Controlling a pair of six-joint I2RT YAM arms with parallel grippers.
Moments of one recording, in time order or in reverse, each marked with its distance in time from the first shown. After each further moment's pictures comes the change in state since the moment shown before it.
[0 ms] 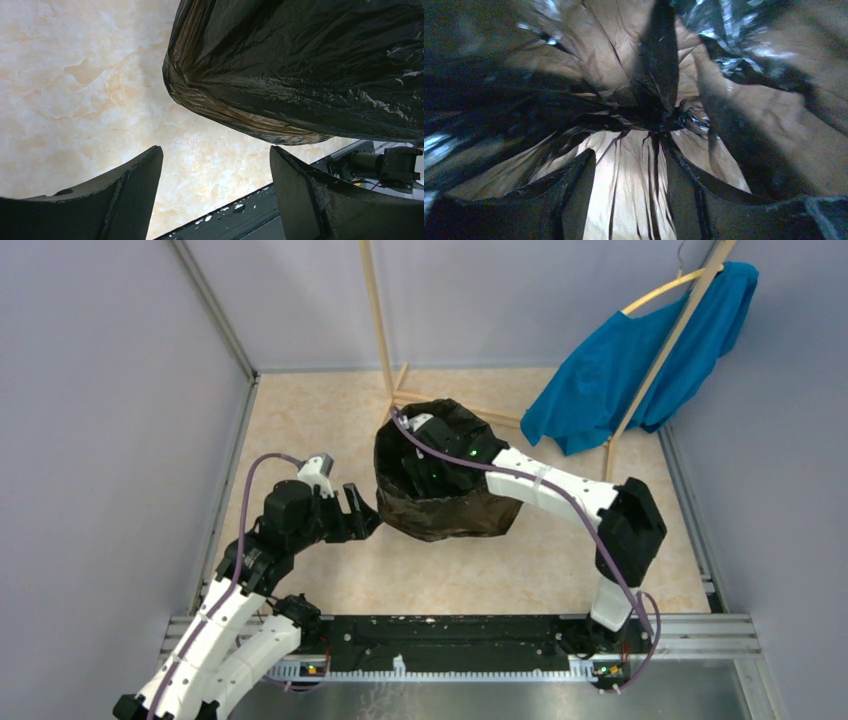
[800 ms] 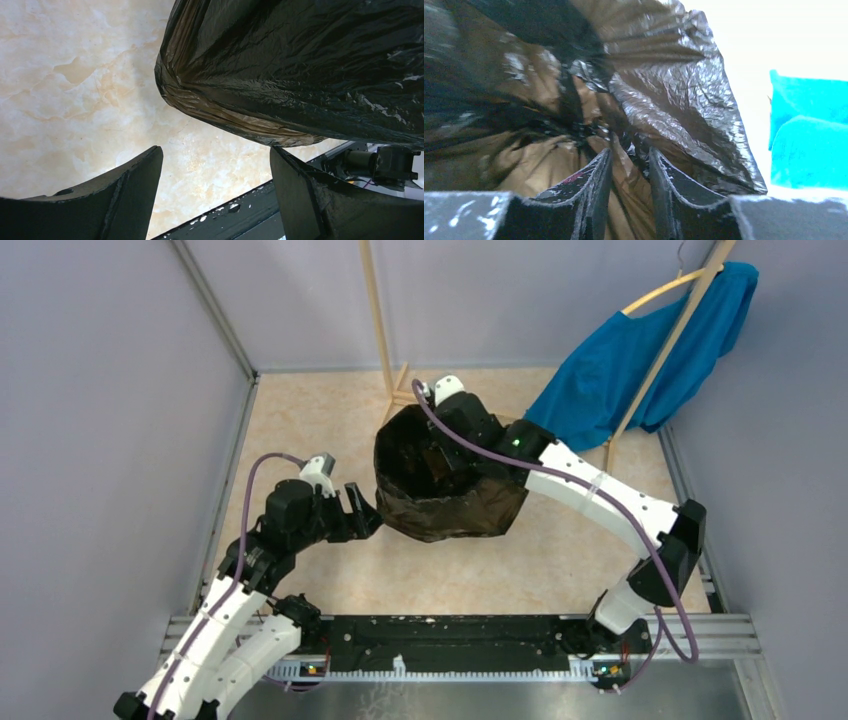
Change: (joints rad) left arm 0.000 0.005 -0.006 0.016 0.017 -0.017; right arm 0.000 -0.207 0.147 -0.105 0.257 -0.139
